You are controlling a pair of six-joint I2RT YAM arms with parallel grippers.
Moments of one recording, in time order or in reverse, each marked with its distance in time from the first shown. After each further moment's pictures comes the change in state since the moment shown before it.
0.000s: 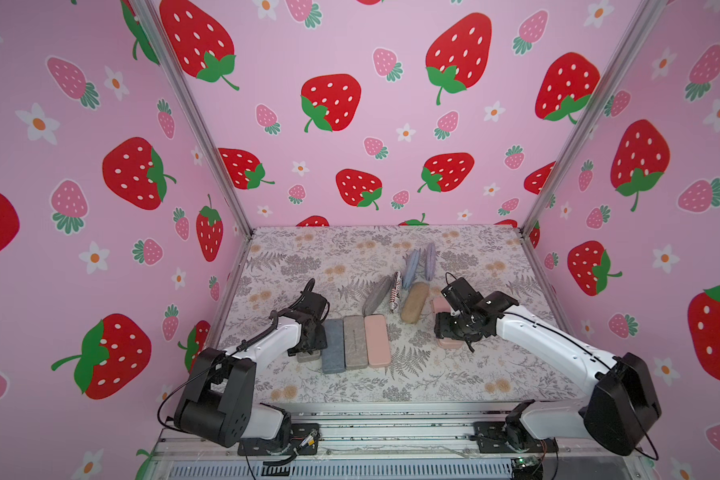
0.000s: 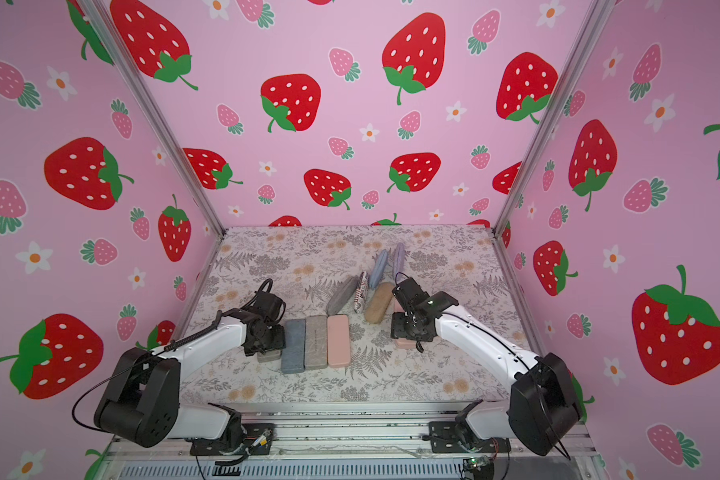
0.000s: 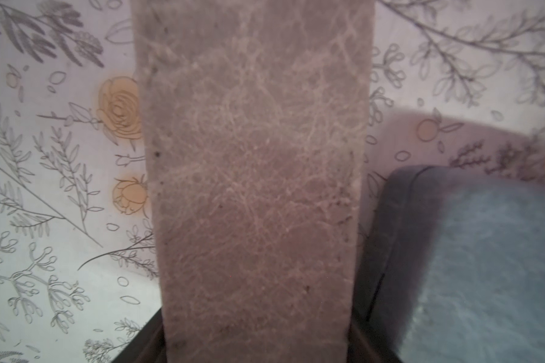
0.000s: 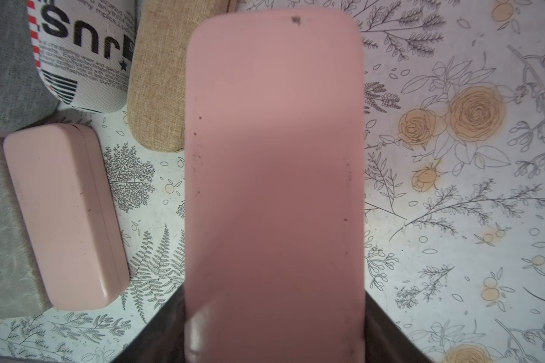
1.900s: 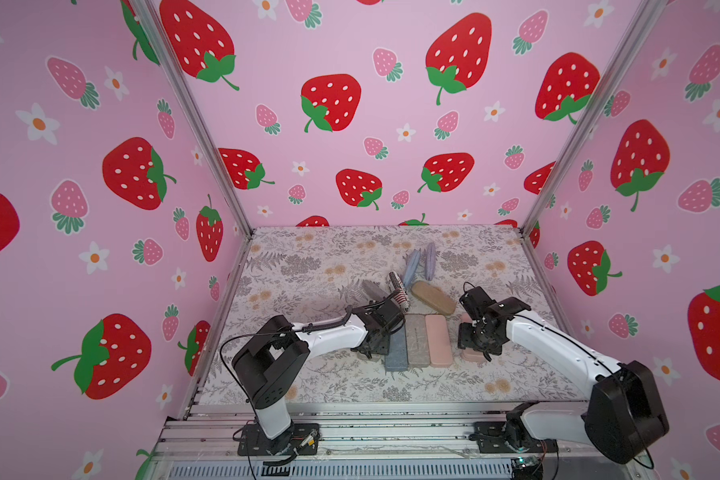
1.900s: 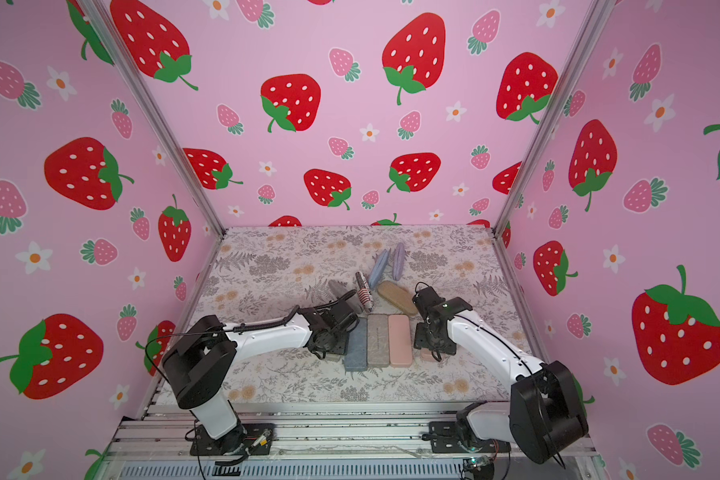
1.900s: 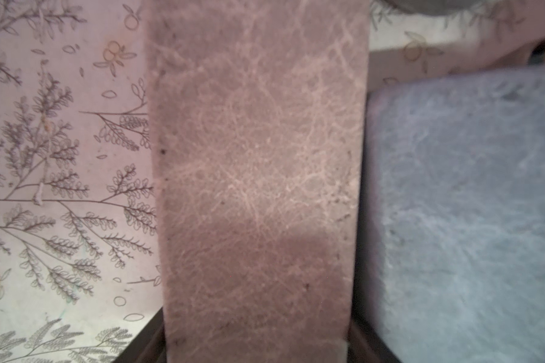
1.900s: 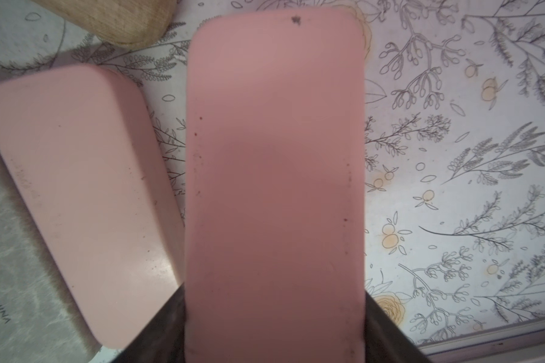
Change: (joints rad) left arm -0.544 0.326 0.320 0.035 -0.009 -0.185; right arm -0.157 -0.035 -0.125 -0.119 0.098 -0.023
